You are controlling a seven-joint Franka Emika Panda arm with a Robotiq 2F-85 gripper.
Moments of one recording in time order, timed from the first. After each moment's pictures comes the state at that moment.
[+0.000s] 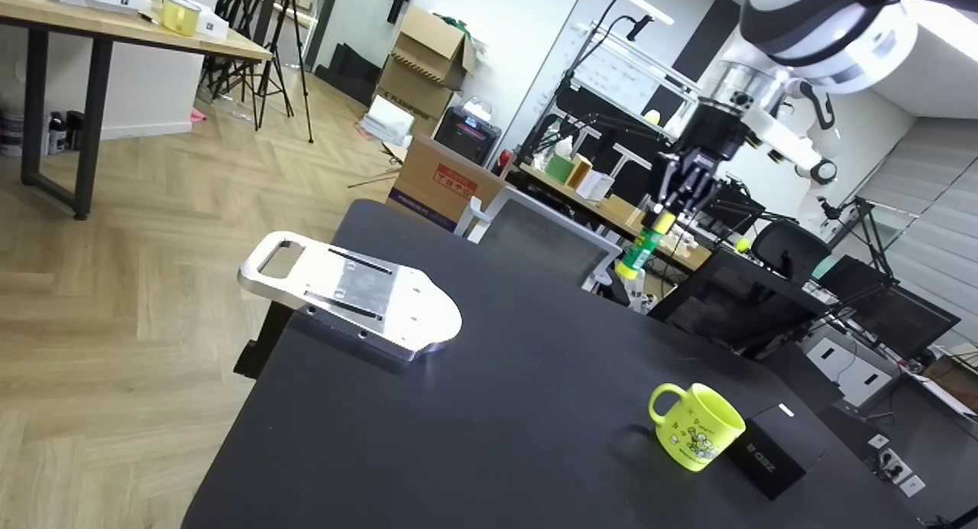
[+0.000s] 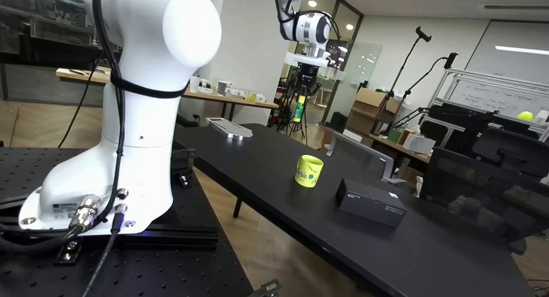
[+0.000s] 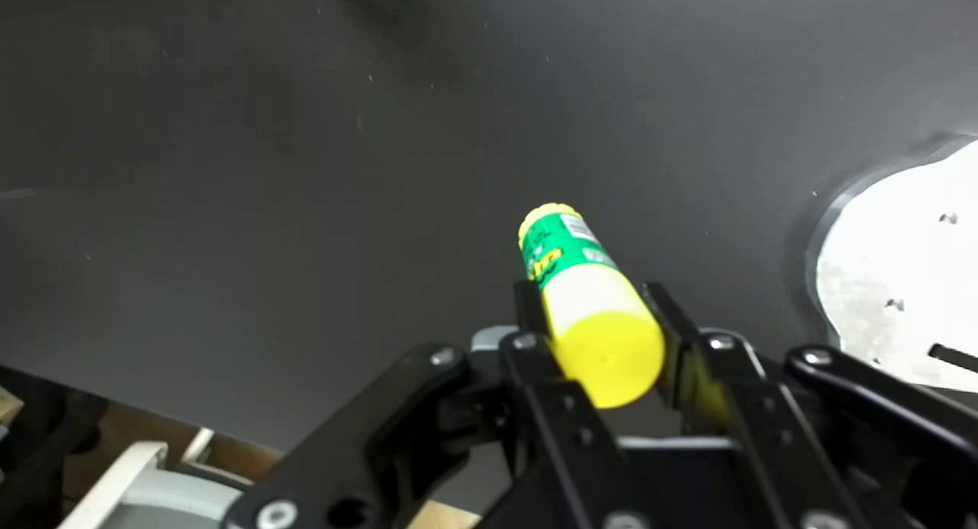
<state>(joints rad) 0.41 0.56 0.09 -1.40 -0.12 1.94 -0.17</state>
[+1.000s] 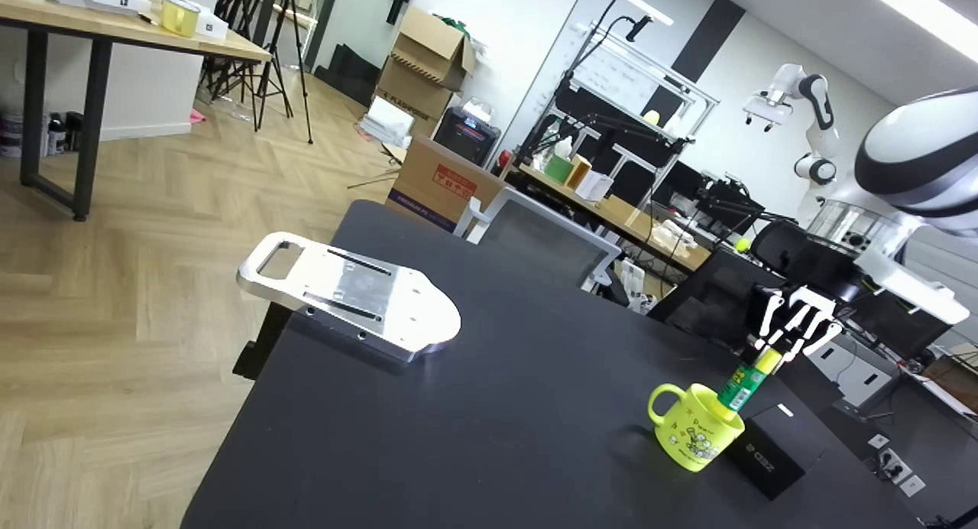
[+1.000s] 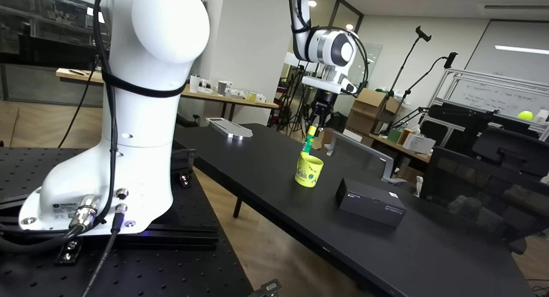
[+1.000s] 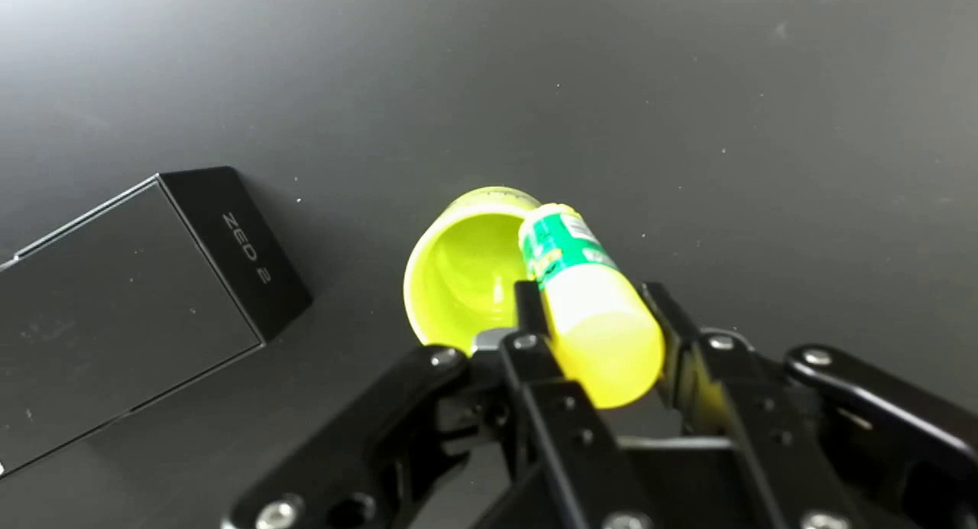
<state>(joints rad) 0.14 0.28 0.08 -2.01 -0.08 2.20 -0.09</state>
